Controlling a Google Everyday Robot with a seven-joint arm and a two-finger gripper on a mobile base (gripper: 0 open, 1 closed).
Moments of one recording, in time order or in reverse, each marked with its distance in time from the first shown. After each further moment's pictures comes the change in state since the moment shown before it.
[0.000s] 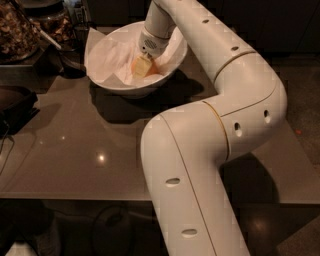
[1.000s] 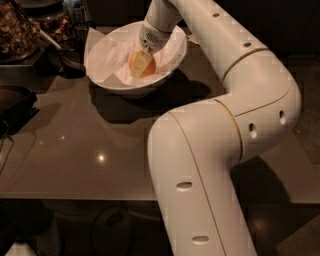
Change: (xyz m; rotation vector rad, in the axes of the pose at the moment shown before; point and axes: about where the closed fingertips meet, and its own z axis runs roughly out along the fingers) arm -0.012 0.002 -0.028 0.027 -0.090 -0.048
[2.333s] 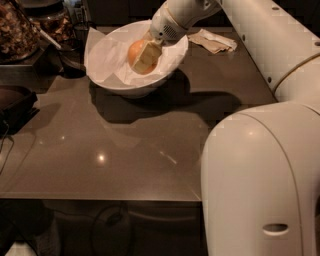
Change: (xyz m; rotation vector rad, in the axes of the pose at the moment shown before) arm -0.015 0.050 -0.058 -0.043 -0.274 -0.172
